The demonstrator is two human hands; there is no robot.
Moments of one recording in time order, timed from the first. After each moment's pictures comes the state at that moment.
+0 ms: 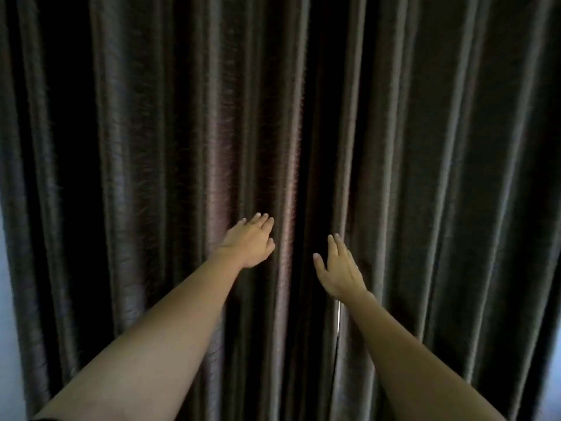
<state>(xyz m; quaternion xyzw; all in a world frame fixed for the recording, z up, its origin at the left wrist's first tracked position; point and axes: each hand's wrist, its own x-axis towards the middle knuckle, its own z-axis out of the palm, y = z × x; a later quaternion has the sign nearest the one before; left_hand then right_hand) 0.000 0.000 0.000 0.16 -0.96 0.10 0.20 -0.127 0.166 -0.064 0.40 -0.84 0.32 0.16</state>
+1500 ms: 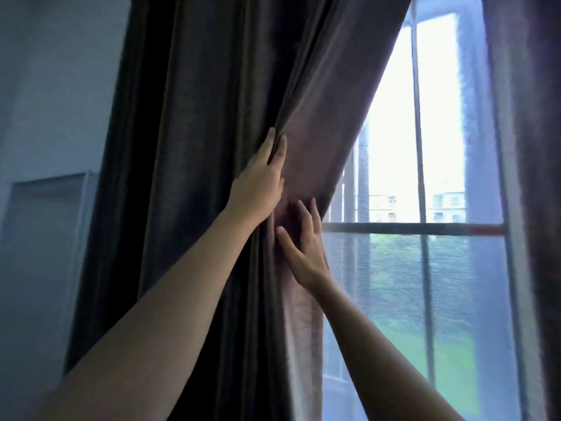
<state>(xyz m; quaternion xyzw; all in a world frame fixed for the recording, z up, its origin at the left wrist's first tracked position) -0.095 -0.140 0.219 0.30 -0.73 0.31 0.54 -0.213 -0.131 0.121 0.67 -0.41 0.61 0.11</state>
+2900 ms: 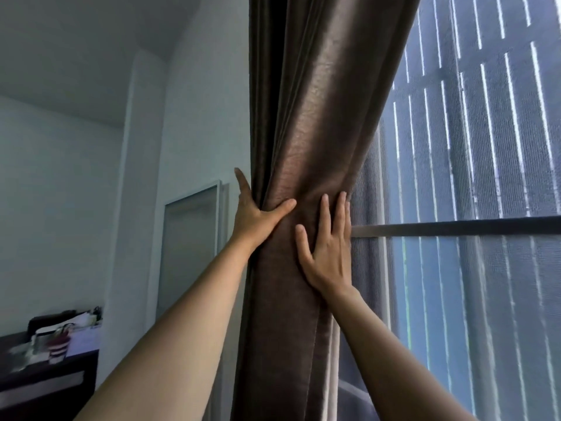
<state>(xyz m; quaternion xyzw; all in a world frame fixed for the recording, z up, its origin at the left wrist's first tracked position) 0.168 -0.371 0.191 0.41 -0.62 -0.06 0.67 0.034 -0.392 0.130 0.64 -0.34 0.66 0.20</state>
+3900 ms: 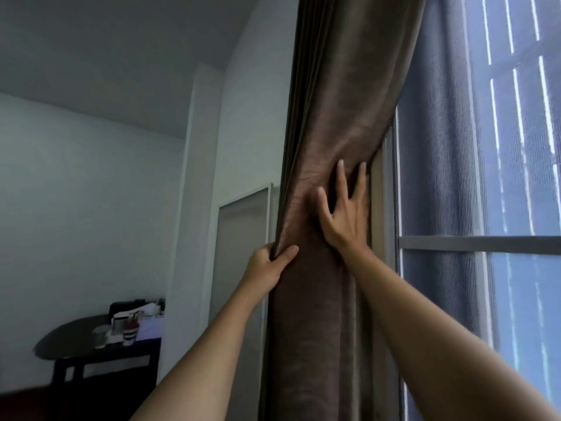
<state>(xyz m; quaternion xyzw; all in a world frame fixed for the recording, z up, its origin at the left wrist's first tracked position) 0.243 -0.396 0.126 0.45 -0.59 -0.13 0.66 0.104 -0.449 0.202 0.69 -0.27 0.67 0.09</state>
